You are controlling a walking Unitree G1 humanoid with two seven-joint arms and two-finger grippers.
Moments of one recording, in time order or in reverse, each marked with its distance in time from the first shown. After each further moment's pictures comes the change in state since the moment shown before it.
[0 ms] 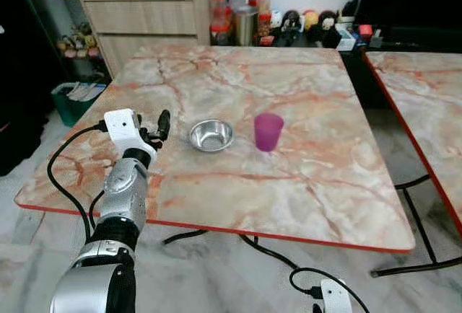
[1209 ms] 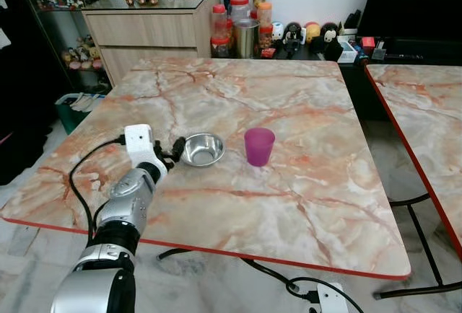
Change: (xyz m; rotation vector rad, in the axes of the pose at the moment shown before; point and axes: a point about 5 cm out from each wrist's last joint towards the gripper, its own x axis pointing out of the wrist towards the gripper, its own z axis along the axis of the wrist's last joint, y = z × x) left arm -0.008 -0.017 -0.039 -0.081 0.349 -0.103; right arm -0.001 0.004 -0.006 -0.003 0.014 0.008
